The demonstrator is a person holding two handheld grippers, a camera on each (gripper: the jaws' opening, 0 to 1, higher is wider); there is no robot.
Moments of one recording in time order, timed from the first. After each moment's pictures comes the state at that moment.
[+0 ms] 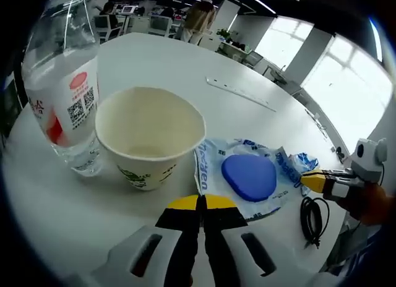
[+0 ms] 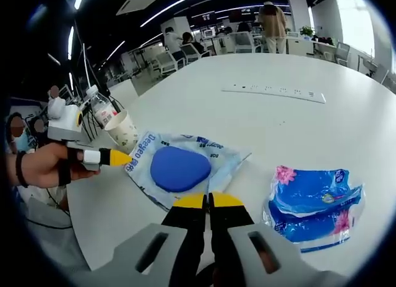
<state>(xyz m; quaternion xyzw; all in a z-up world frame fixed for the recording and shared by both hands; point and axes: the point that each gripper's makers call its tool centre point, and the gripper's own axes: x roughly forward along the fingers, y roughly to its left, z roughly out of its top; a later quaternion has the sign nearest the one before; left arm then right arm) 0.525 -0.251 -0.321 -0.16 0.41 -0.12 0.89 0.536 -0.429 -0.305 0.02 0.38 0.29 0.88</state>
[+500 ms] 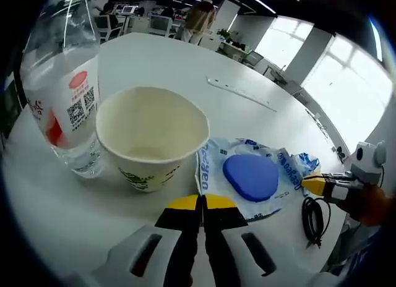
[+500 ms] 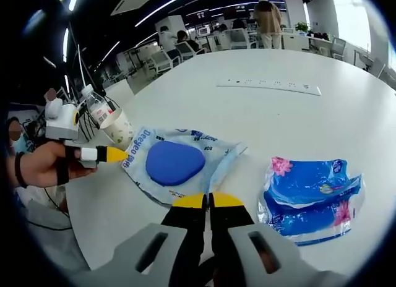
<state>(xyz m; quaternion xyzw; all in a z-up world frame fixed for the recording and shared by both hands) 0.526 -0.248 -0.321 -0.16 0.41 -0.12 0.89 0.533 -0.437 -0.312 0.03 0.39 0.27 0.88</state>
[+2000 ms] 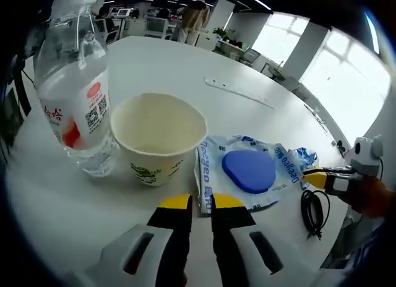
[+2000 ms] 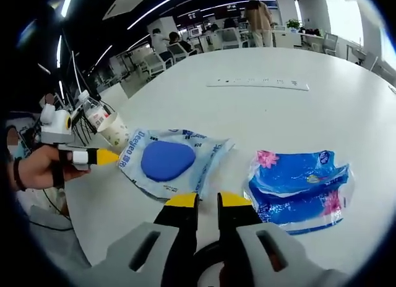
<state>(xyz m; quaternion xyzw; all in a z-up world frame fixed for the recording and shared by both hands) 0.514 -0.240 -0.311 -0.14 0.40 -0.12 0.89 0.526 -0.457 -0.306 0.05 0.39 0.25 0.88</state>
